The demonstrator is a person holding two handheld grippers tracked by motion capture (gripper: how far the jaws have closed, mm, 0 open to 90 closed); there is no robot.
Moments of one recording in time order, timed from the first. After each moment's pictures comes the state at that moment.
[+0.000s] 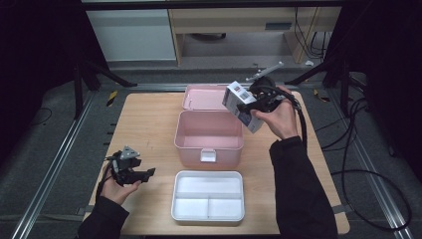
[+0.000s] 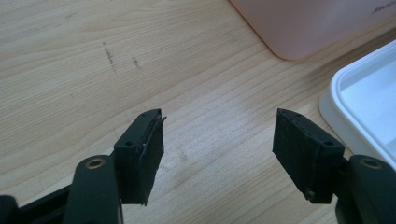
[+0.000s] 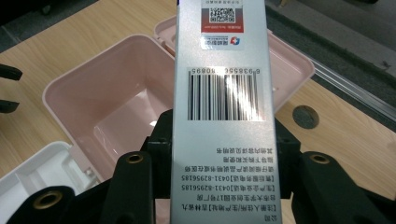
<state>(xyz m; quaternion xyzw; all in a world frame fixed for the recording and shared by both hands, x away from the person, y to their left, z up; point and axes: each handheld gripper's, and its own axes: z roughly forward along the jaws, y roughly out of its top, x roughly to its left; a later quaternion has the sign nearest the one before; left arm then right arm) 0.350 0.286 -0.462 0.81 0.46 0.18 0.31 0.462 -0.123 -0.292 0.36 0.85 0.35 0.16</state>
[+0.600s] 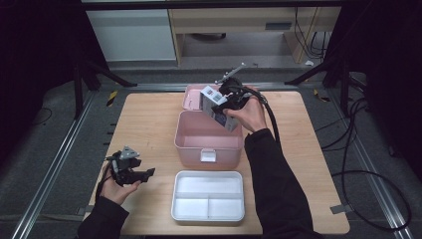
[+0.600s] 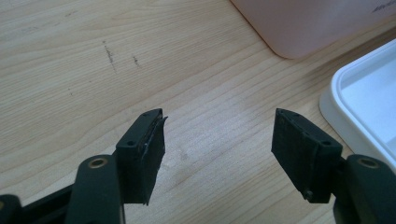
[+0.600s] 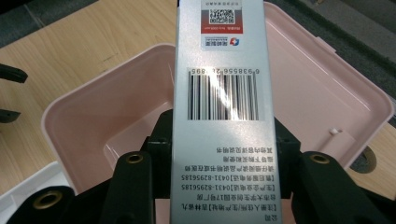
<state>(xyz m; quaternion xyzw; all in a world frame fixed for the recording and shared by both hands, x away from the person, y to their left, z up) 0.349 0.287 -0.462 0.81 0.46 0.17 0.31 0.498 -0.057 -0.323 0.32 0.88 0.34 0.13</state>
